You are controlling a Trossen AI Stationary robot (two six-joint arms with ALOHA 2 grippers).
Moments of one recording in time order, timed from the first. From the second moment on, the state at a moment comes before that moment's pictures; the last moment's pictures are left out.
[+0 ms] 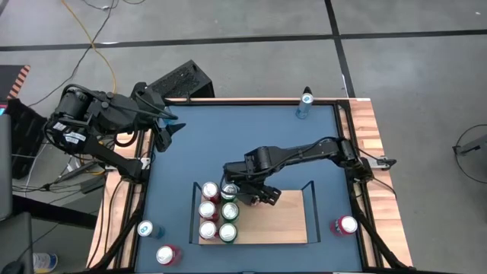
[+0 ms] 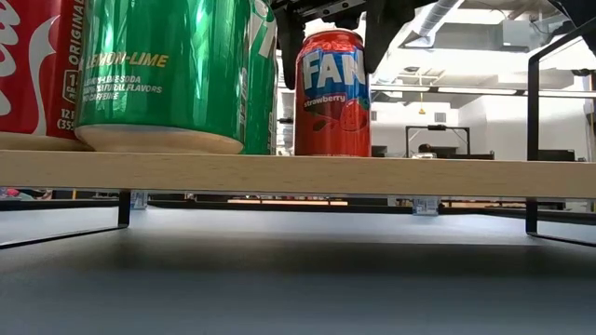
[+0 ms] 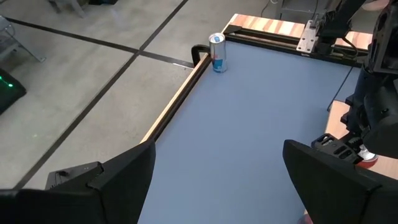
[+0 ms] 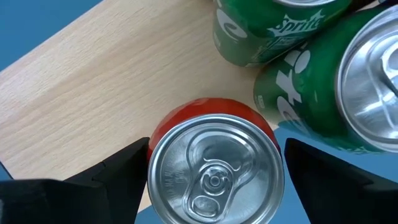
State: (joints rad) left arm -0.17 1.31 2.09 -1.40 -0.63 -0.29; right arm 0.16 2.14 2.11 -1.30 -0.21 -0.82
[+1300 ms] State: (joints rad) left arm -0.17 1.31 2.09 -1.40 -0.64 -0.28; right arm 0.18 2.08 2.14 -1.57 -0.11 -0.30
